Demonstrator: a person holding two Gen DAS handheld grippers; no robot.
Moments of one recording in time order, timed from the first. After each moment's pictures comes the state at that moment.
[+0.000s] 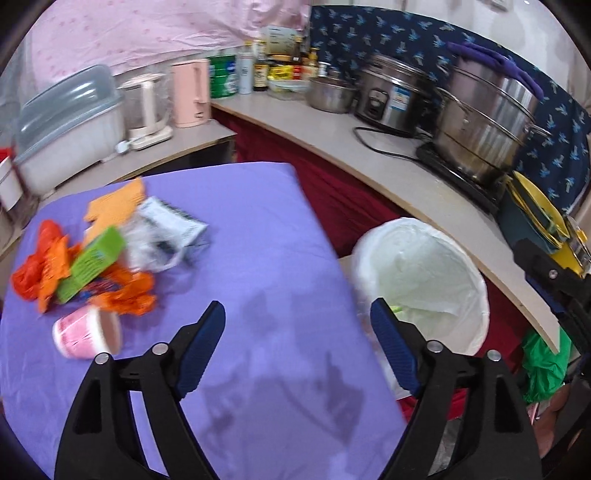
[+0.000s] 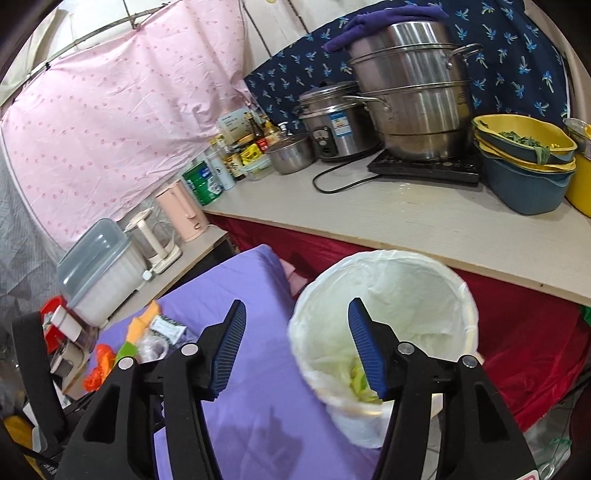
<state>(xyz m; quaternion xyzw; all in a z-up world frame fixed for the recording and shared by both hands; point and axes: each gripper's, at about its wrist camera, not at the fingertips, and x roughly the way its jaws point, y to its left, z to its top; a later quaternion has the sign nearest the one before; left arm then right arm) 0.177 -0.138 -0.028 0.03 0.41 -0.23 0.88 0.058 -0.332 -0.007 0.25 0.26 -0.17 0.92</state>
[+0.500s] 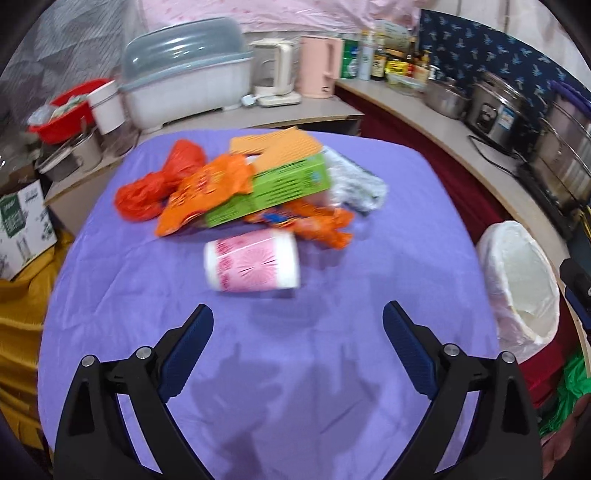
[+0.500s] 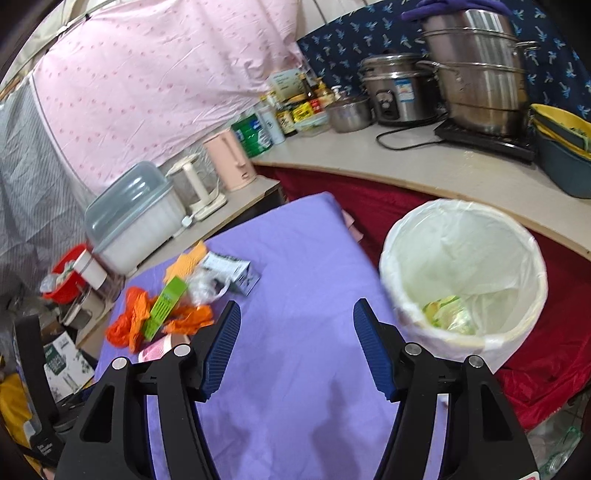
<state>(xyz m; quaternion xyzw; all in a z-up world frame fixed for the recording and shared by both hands) 0.174 0.025 -0.057 0.00 0.45 -0.07 0.89 0.084 -0.215 -0.035 0.22 0.31 -0.10 0.92</state>
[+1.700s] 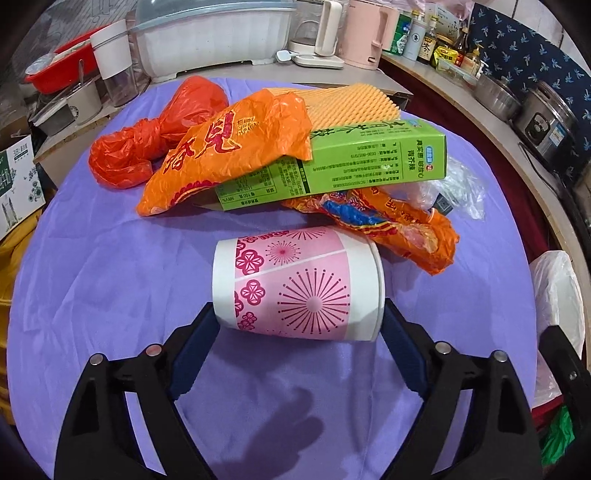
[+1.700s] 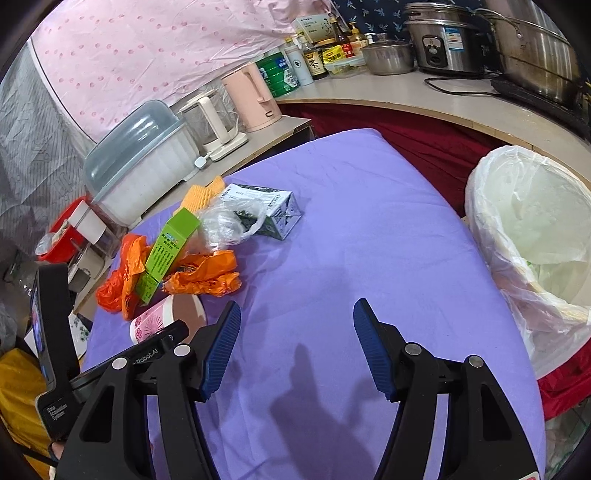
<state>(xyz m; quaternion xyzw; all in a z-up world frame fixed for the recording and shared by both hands) 0.252 0.050 -0.126 -0.04 0.50 -0.04 0.86 0.162 -0.150 -0.101 0.22 0.39 -0.05 0.89</state>
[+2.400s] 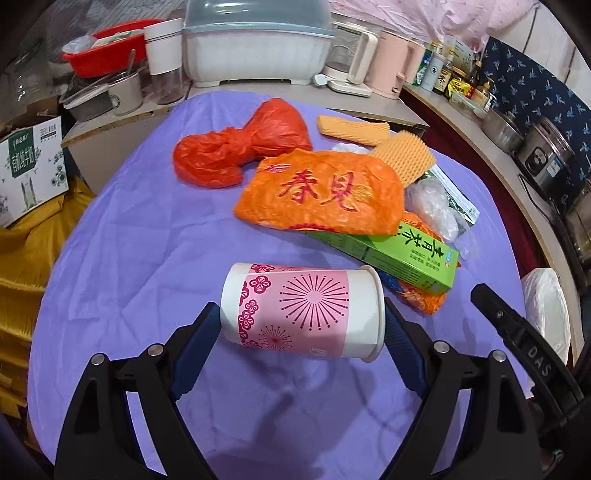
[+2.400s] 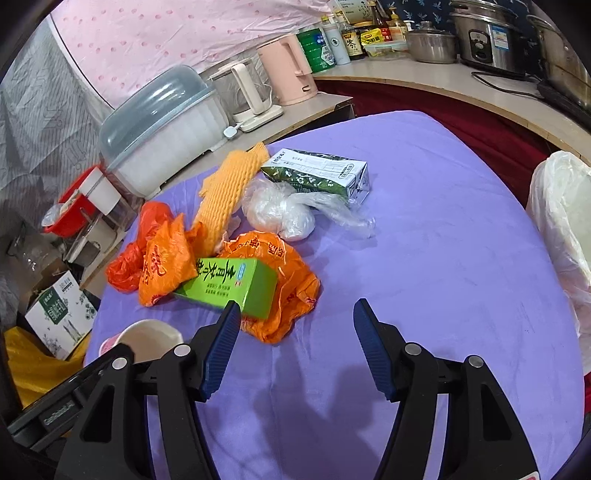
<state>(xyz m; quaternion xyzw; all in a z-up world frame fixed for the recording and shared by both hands) 0.219 0.132 -0.094 -0.08 0.48 -0.02 0.87 0.201 -0.089 -0.116 0.20 0.42 -0.01 0.89</state>
